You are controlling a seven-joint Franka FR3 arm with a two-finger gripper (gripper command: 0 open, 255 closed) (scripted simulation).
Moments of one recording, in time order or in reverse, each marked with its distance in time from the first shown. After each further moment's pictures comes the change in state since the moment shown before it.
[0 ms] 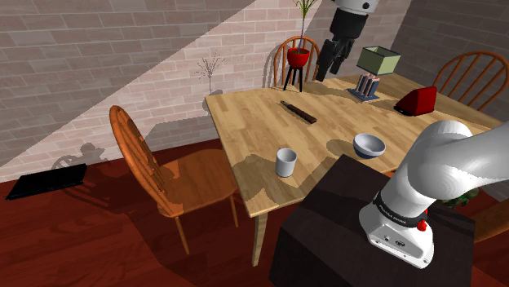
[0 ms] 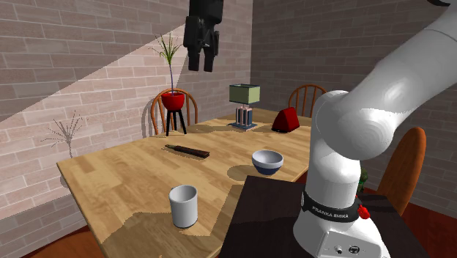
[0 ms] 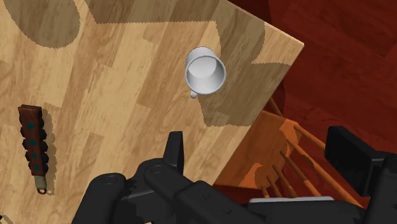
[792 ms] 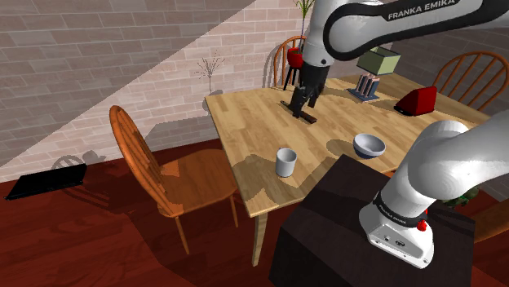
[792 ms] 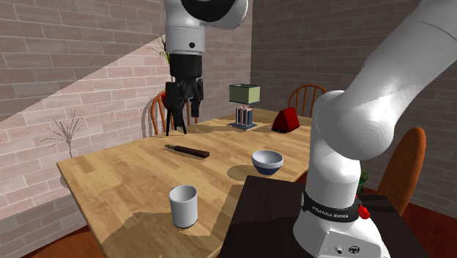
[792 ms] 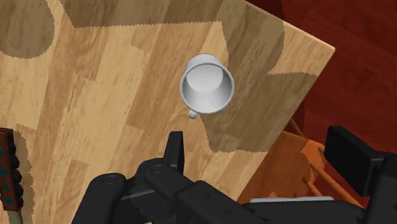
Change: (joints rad) arm 0.007 0.180 0.072 -0.187 -0.001 0.300 0.073
